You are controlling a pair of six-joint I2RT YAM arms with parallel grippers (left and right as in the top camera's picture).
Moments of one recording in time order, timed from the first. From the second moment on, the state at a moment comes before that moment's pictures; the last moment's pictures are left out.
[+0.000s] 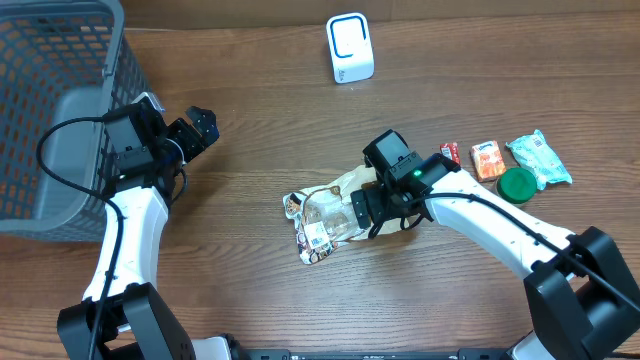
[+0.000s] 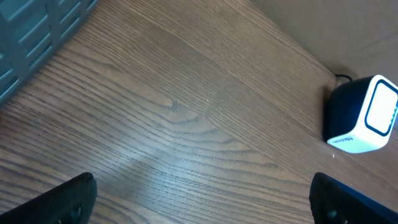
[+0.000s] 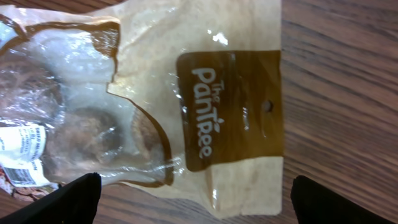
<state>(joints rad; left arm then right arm) 0.29 1.53 1.00 -0.23 0.25 -0.43 0.63 1.75 1.15 -0.70 -0.08 0.34</state>
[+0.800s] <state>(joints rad) 0.29 1.53 1.00 -0.23 0.24 -0.43 0.63 1.77 1.12 -0.66 -0.10 0.34</state>
